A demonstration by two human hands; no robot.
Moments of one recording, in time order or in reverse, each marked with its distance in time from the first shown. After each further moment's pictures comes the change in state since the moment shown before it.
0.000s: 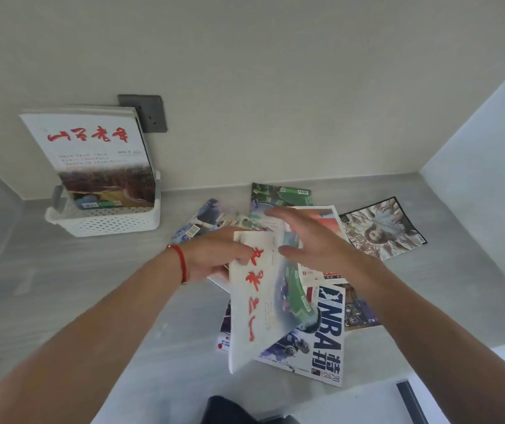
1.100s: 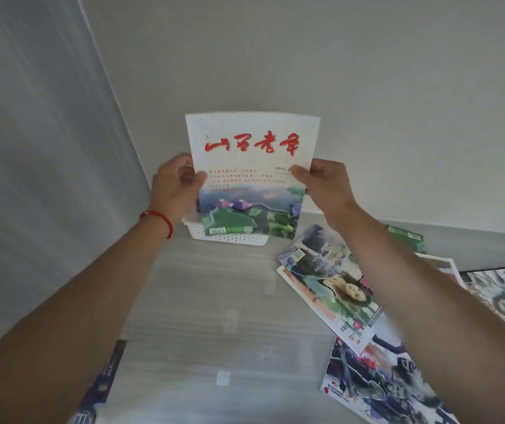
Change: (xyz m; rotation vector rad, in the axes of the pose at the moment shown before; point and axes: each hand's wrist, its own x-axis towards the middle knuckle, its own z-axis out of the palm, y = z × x) left_hand -0.104 -0.073 -0.291 0.074 1.161 0.407; right_hand 0.249 -0.179 0.051 0.729 0.422 0.136
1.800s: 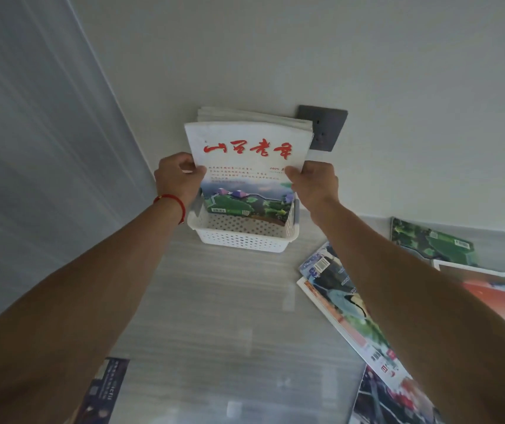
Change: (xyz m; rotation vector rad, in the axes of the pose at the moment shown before) left_hand 0.090 -0.074 0.028 0.187 0.189 -0.154; right_hand 0.076 0.055 0.078 -0.219 0.074 0.154
